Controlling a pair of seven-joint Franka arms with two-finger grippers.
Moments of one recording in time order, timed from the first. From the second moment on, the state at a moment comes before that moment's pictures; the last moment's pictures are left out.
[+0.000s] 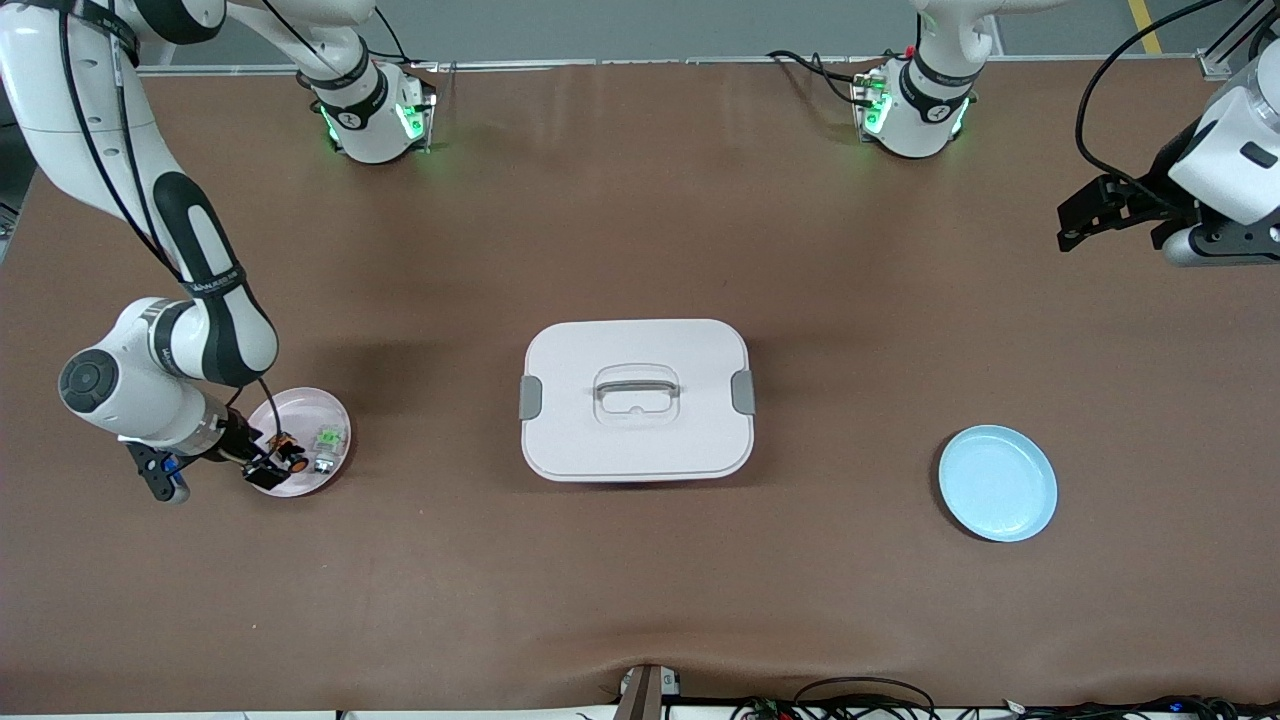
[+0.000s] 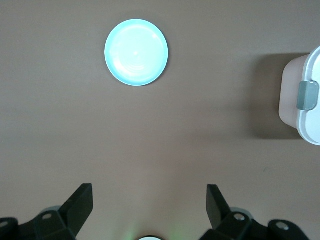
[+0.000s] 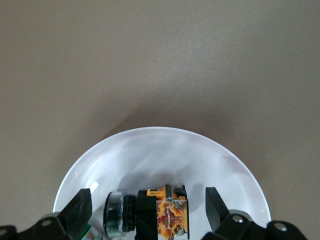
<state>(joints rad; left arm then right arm) 0.04 -0.03 -0.16 -1.56 0.02 1.50 -0.12 -0.11 0.62 -0.01 -1.83 0.06 2.50 0.68</state>
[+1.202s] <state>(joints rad) 0.04 -0.03 -0.16 -1.57 0.02 1.50 -0.12 -0.11 0.64 0.02 -1.85 0.06 2.50 0.68</state>
